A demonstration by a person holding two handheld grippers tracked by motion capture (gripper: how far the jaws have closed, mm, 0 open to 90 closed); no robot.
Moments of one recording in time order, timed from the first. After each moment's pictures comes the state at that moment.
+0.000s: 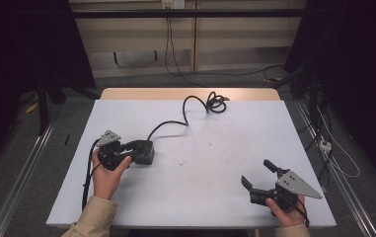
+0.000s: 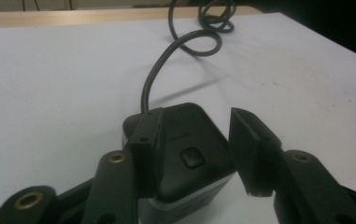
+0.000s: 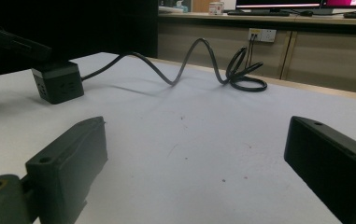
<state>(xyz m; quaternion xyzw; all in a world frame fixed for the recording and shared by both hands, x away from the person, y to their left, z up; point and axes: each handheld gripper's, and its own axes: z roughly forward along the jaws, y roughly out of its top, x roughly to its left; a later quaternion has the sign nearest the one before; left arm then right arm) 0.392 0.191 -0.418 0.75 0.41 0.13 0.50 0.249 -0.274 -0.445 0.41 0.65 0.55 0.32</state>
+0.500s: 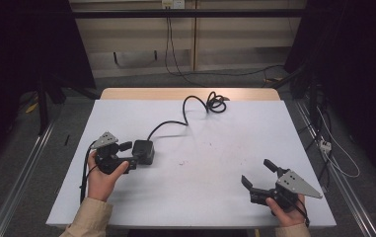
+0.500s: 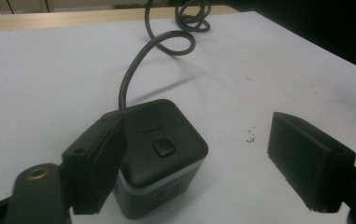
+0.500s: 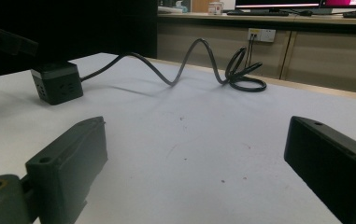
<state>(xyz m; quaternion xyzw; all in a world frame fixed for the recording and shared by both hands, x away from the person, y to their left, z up) 0.381 0.196 -0.410 0.76 0.38 0.11 0.51 0.250 -0.274 -0.444 0.41 0.65 0.55 0.32</state>
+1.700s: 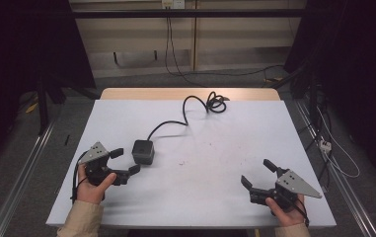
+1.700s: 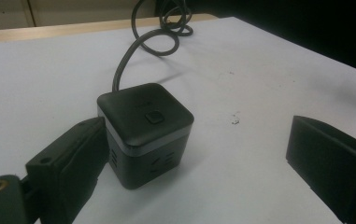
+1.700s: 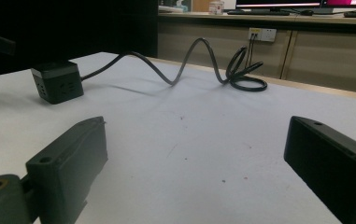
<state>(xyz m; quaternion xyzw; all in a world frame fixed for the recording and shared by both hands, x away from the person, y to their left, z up) 0.356 0.221 -0.419 0.76 0.34 0.11 0.54 0.250 -0.274 -0.445 0.41 0.66 0.55 0.32</state>
